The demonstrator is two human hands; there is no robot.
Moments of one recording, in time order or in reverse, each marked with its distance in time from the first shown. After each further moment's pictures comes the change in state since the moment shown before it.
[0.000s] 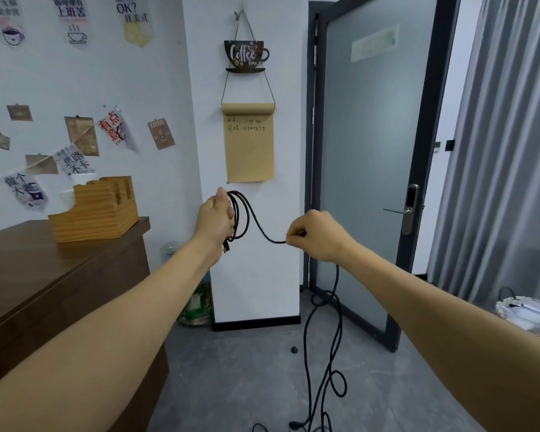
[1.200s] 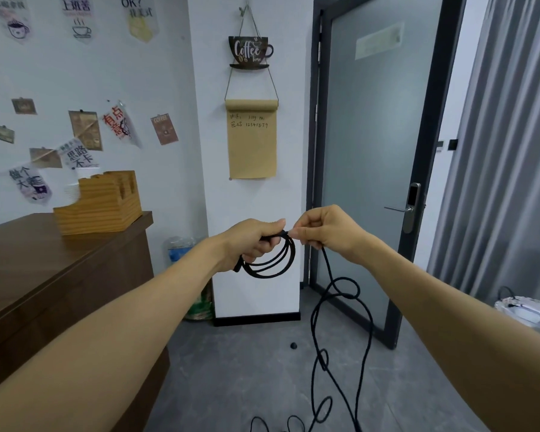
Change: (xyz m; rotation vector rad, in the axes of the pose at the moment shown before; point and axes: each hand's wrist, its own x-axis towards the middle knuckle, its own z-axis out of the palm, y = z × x) left_hand -0.037 0.010 0.010 0.431 -0.668 -0.247; right_hand -0.020 0.002 -0.012 0.672 -0.083 0.093
